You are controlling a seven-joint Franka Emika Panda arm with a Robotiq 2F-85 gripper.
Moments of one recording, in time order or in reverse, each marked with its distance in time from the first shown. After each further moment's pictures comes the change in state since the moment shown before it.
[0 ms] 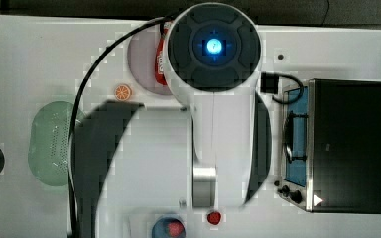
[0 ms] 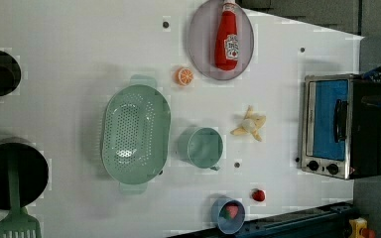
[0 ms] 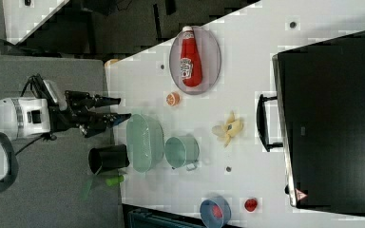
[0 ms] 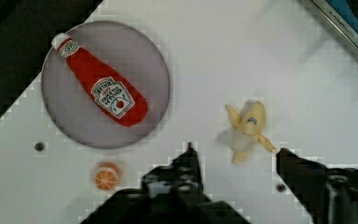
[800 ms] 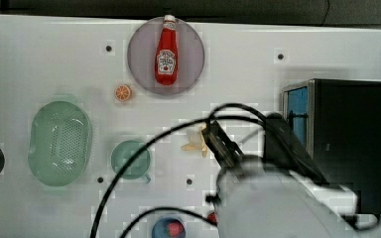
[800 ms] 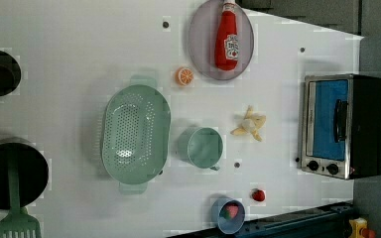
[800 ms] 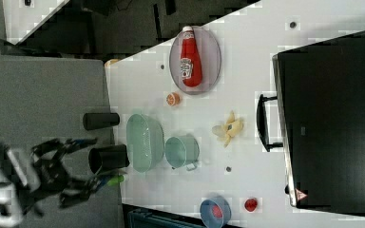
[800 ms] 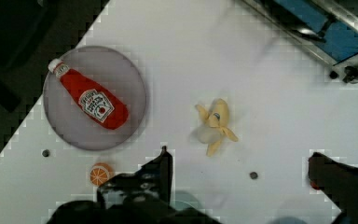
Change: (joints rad) arm -0.039 -0.384 -0.056 -0.223 -0.005 -0.026 0.000
